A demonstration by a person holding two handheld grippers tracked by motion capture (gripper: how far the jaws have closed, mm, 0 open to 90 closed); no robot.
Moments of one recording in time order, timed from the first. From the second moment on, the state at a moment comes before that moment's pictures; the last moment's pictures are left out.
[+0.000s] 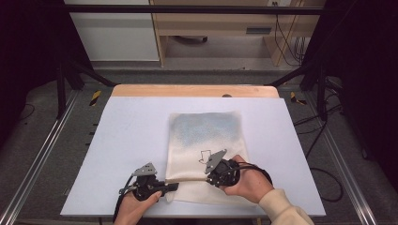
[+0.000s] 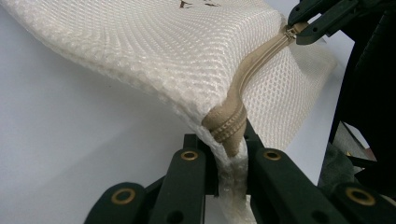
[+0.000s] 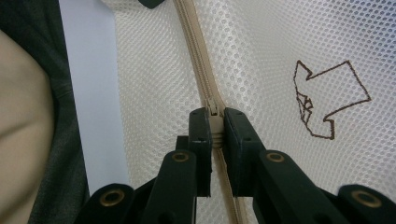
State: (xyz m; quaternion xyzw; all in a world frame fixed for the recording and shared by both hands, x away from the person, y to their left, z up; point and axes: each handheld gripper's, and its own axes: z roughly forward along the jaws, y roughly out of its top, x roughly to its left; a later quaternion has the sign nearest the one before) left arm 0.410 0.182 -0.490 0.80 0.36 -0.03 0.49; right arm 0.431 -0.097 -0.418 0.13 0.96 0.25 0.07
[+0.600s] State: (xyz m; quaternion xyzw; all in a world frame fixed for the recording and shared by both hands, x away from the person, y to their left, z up) left arm 0.410 0.182 -0.490 0.80 0.36 -0.03 0.49; right arm 0.429 -0.102 -0.417 0.13 0.96 0.25 0.07
